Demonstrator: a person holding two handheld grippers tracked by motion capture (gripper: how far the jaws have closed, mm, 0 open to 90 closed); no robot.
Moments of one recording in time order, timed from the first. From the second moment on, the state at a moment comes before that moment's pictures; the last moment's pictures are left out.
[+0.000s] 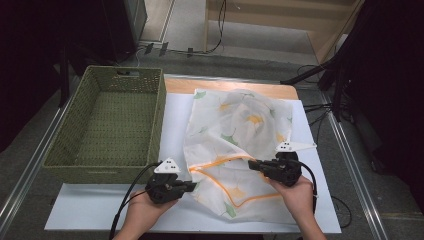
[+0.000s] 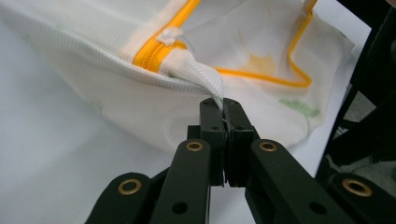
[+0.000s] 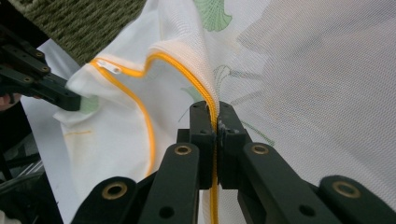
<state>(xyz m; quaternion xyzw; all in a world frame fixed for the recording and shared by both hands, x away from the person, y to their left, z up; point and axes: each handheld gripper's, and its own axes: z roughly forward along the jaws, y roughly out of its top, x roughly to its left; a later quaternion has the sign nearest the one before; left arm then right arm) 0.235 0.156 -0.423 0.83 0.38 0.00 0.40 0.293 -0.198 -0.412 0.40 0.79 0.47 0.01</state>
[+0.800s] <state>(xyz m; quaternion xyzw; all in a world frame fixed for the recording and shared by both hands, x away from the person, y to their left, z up) 0.219 0.194 -0.434 0.83 0.40 -0.01 0.40 0.267 -0.160 -0.451 0.36 0.84 0.40 -0.01</state>
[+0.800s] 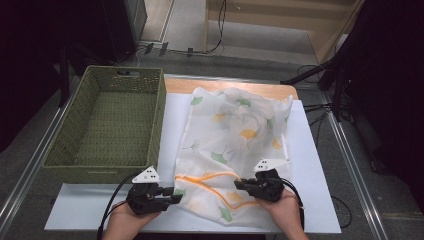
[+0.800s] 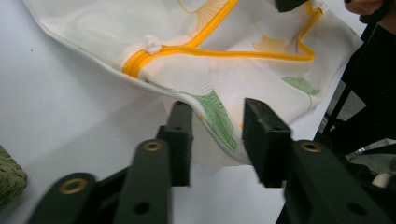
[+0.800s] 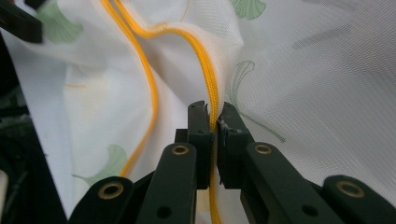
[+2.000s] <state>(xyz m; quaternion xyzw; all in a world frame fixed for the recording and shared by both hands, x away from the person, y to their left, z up) 0.221 0.204 -0.432 0.83 0.38 0.00 0.41 0.264 -0.151 -0.429 0.32 0.83 0.45 0.03</state>
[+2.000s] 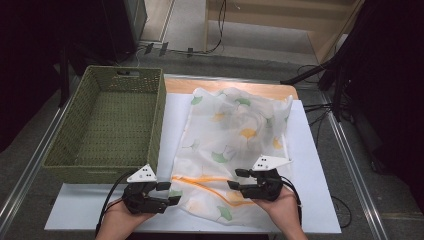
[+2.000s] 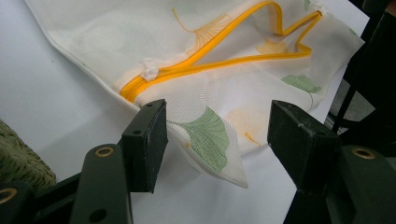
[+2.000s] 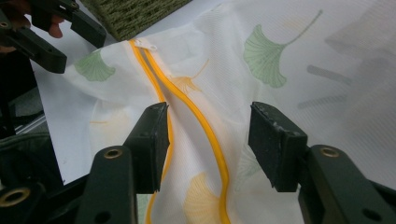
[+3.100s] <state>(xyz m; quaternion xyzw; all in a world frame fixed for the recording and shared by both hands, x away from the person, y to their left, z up) 0.207 0.212 -0.436 0.83 0.39 0.00 0.41 0.286 -0.094 -0.431 0.27 0.85 0.45 -0.01</state>
